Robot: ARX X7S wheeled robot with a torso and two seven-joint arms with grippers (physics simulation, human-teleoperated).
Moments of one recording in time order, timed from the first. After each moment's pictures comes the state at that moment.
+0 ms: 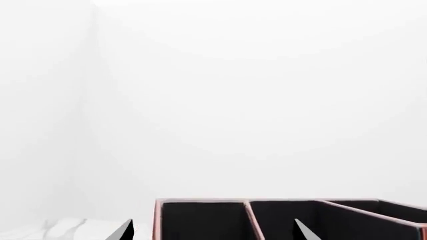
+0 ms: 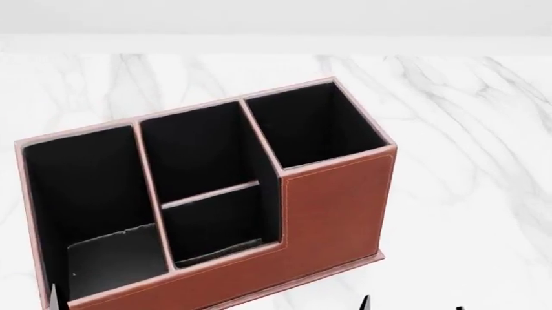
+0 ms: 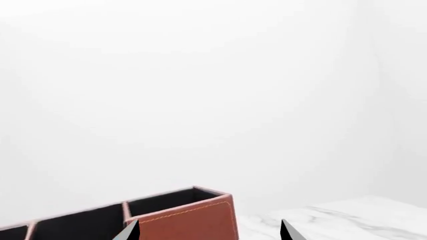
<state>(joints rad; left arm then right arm) 0.12 -0.26 0.26 0.02 -0.03 0.66 -0.46 -0.15 0.25 -0.25 -0.07 0.22 -0.65 0.30</state>
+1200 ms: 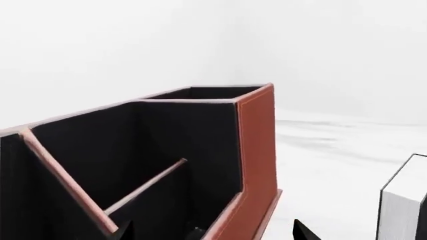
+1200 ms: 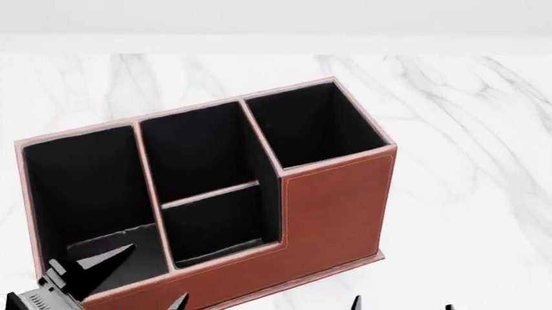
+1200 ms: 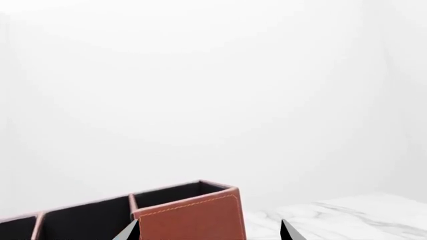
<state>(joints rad) -0.29 -0.48 0.50 -0.19 -0.50 0.24 0.32 -0.13 0.27 -0.28 -0.05 0.23 -0.65 0.30</state>
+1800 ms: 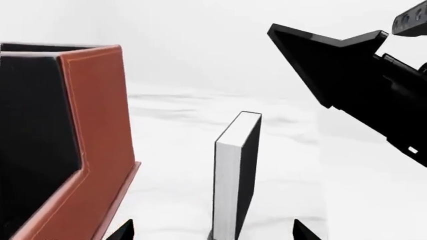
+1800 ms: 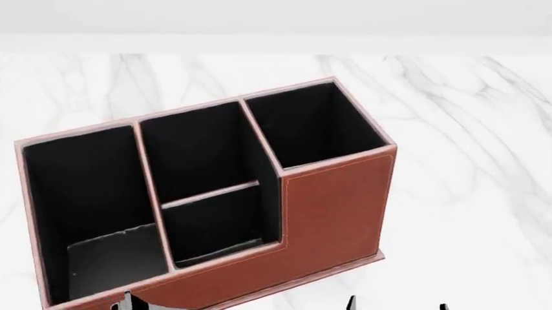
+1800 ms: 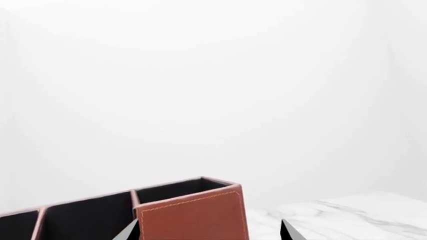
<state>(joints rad) -0.39 -0.49 0.65 -0.33 -0.64 0.21 0.83 -0.12 0.27 -0.29 -0.03 0.22 -0.65 0.31</state>
